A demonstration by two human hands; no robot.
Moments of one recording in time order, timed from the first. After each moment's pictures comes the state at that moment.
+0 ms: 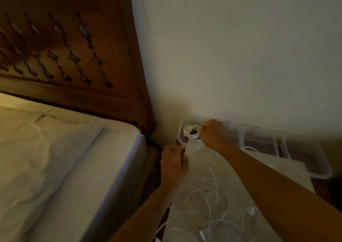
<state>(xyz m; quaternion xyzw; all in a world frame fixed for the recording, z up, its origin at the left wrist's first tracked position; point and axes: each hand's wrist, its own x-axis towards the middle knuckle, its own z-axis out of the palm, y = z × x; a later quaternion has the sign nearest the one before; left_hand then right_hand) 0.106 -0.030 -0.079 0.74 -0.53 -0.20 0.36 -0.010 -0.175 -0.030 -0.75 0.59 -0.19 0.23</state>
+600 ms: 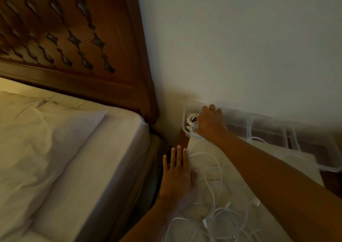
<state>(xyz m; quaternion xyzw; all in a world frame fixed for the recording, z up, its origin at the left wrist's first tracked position) 0.101 0.012 -0.138 0.75 -0.65 -0.11 0.10 0.012 -0.181 -0.051 -0.86 0.50 -0.01 -0.07</state>
